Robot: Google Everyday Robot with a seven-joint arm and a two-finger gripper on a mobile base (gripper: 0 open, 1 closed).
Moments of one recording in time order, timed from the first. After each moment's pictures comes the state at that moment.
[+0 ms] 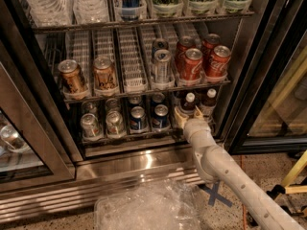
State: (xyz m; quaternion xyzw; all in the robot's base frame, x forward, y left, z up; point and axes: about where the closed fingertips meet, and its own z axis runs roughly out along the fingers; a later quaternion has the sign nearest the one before) arm 0.719 -0.153 0.635 -0.06 0.71 0.07 0.70
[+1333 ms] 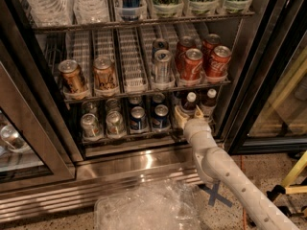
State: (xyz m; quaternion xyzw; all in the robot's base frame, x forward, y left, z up) arm 0.712 -0.153 0.645 -0.06 0.69 0.07 0.71
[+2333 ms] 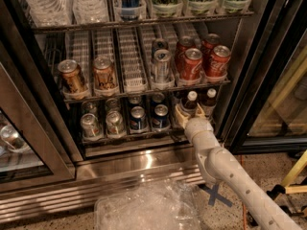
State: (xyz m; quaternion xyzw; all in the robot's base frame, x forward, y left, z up) arm 0.702 -0.149 0.662 -0.08 0.68 0.08 0.72
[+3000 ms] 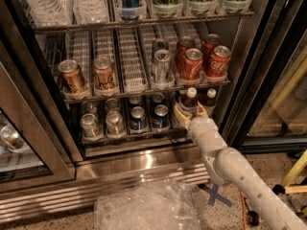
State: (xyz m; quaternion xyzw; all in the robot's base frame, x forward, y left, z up) arm 0.680 -0.143 0.695 -0.11 0.66 0.11 0.73
